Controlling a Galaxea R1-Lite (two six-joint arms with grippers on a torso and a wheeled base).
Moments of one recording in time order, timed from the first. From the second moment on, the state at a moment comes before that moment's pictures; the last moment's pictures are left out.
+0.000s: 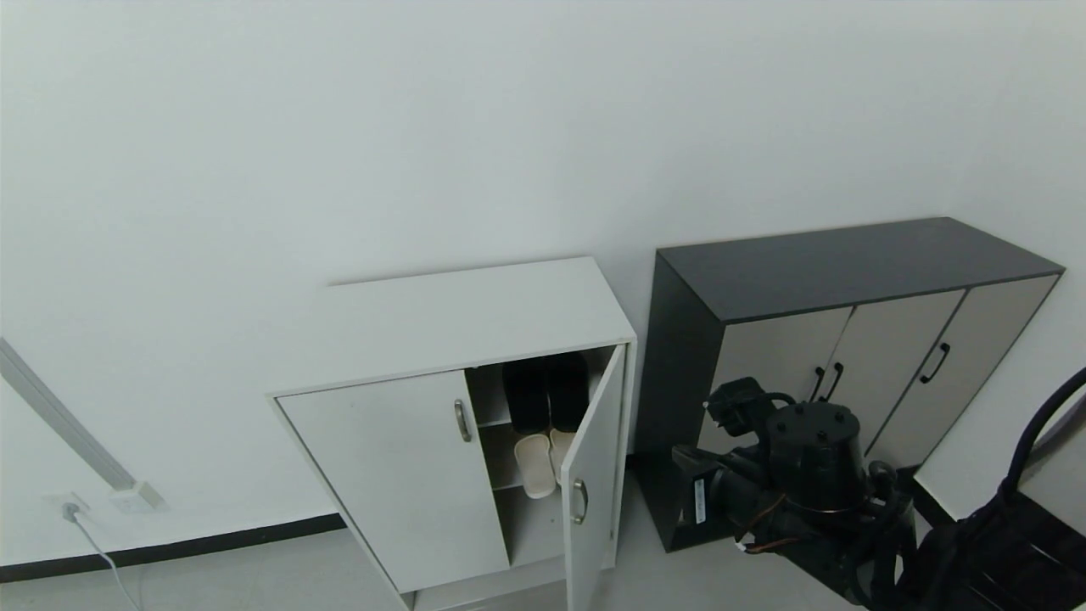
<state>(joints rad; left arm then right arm) 0.00 0.00 0.00 0.00 -0.03 0.00 0.72 1.95 -0.56 -1.05 -0.23 0.18</state>
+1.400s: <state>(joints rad) 0.00 0.00 0.00 0.00 -0.03 0.00 0.74 1.97 -0.19 -1.44 -0.17 0.09</state>
